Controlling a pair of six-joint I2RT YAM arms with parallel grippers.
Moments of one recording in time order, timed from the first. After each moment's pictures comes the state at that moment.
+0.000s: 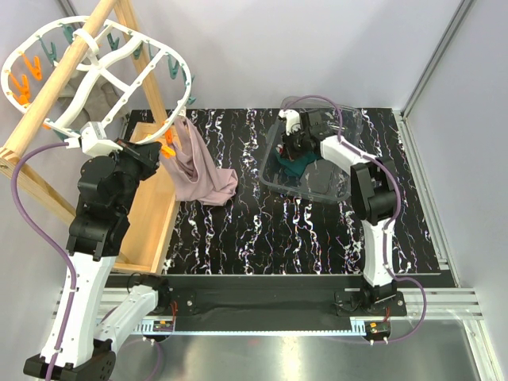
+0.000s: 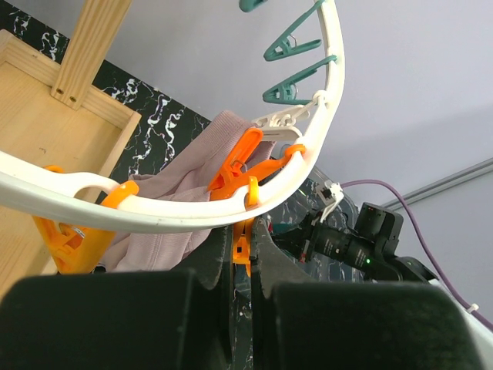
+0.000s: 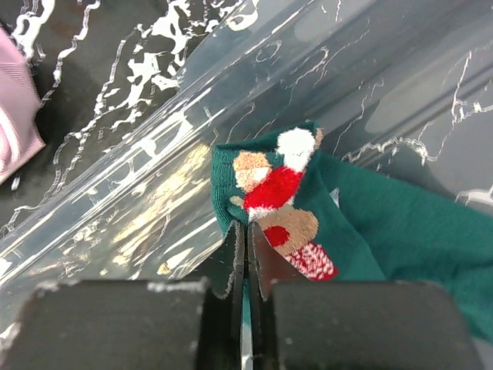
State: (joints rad) left arm -0.21 0.78 1.16 -0.48 -0.16 -0.71; right arm 0.33 2.18 1.68 -0.29 -0.39 -0.14
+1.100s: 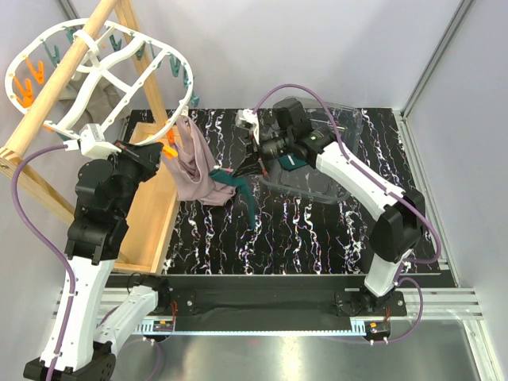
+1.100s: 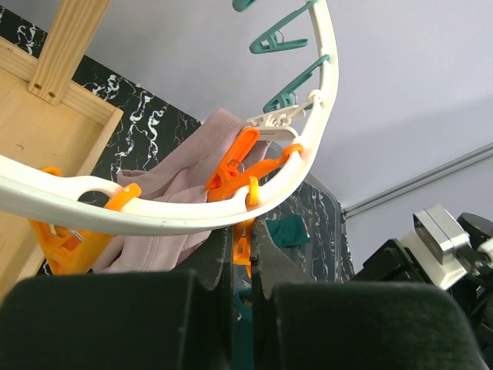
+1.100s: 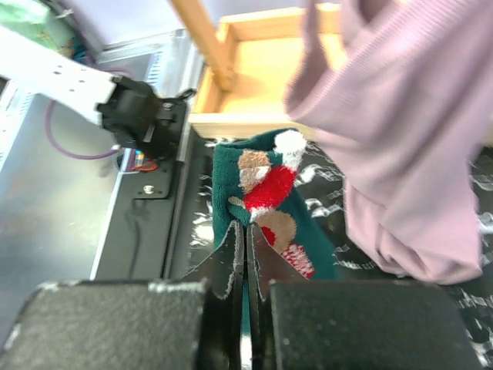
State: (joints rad) left arm -0.21 0.76 1.15 -0.47 -0.12 -0.74; right arm 0.62 1.78 1.70 -0.48 -1.03 -0.23
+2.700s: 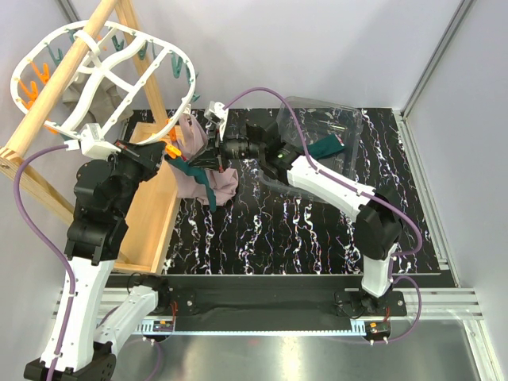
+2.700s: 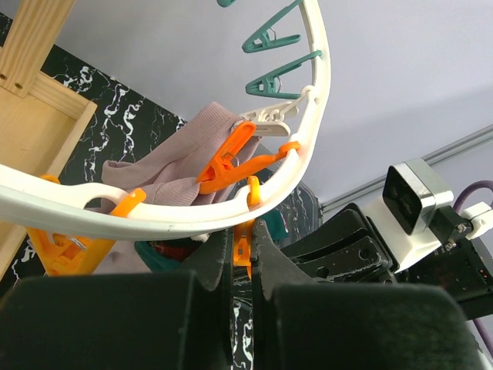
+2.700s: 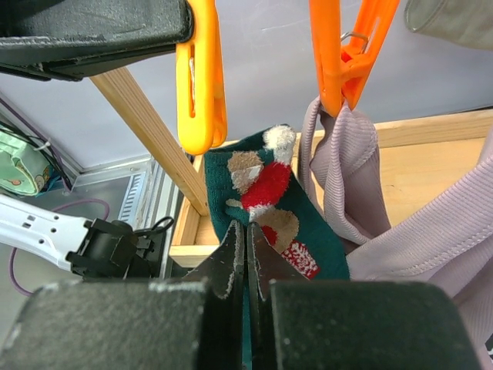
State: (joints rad) left arm -0.21 0.76 1.15 -0.45 -0.07 -0.79; right arm 0.82 1.89 1.70 0.15 -0.74 0.20
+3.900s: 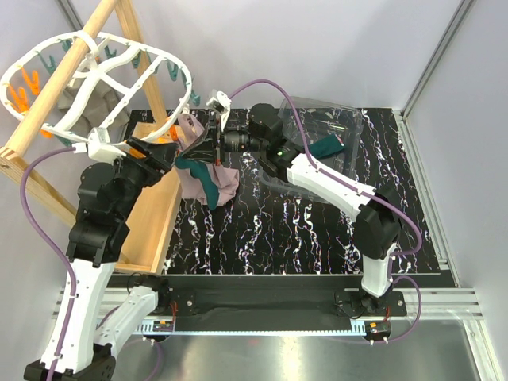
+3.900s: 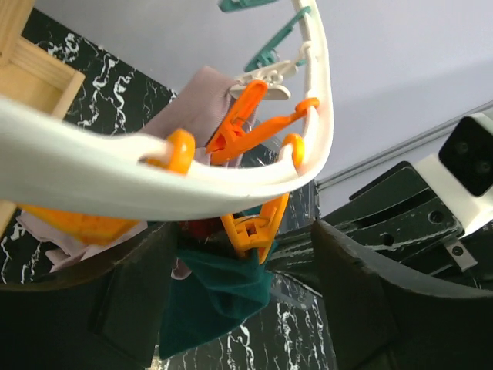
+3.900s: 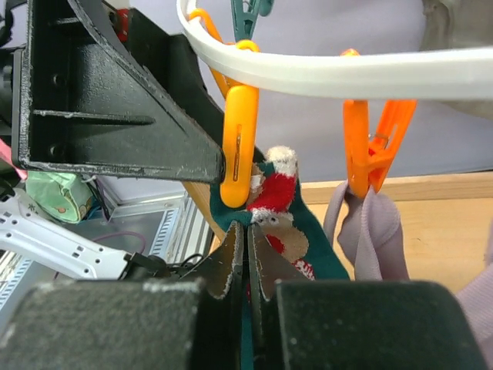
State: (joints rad) left arm -0.21 0.74 1.13 -0.48 -0.02 -0.80; right arm 0.82 1.90 1.75 0.31 -0.80 0.36
